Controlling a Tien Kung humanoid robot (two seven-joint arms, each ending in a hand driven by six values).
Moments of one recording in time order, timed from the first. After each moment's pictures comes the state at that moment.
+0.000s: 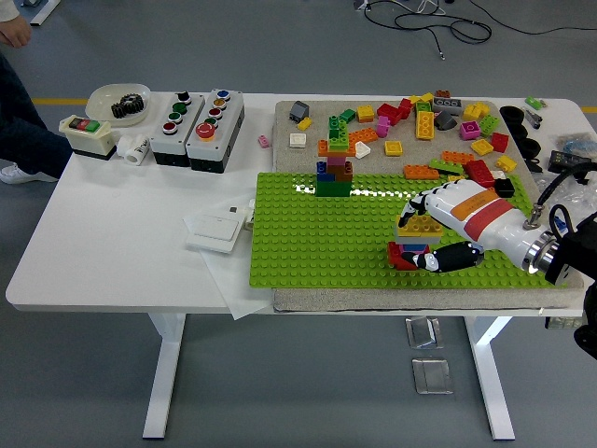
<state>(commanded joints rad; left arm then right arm) -0.14 0.06 -0.79 -0.18 0.99 -0.02 0.25 0.54 -0.64 0.75 1.58 -1.98 -0.03 0.02</state>
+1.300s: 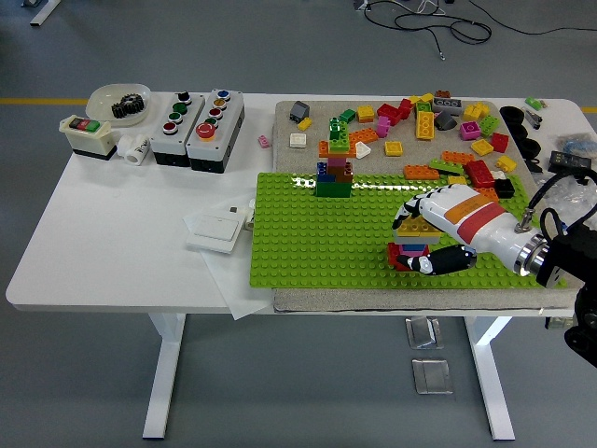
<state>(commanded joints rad) -0.14 0.07 -0.79 -0.18 0.99 -0.02 0.26 0.54 -0.62 0.73 1.55 -1.98 -0.02 0.02</state>
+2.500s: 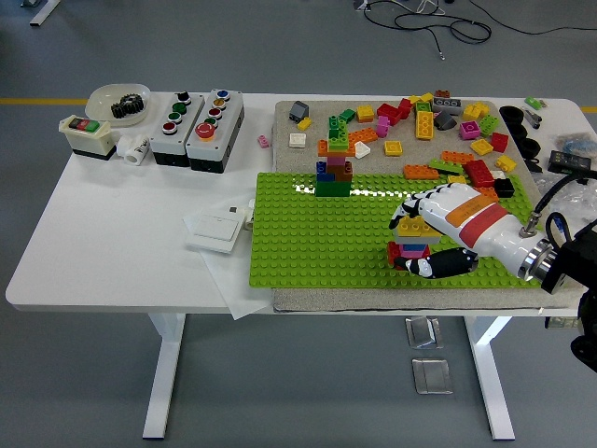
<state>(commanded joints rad) -0.14 0.06 -0.80 -0.18 0.99 -0.02 0.25 0.51 -0.64 0.74 1.62 -1.99 -0.06 0.03</state>
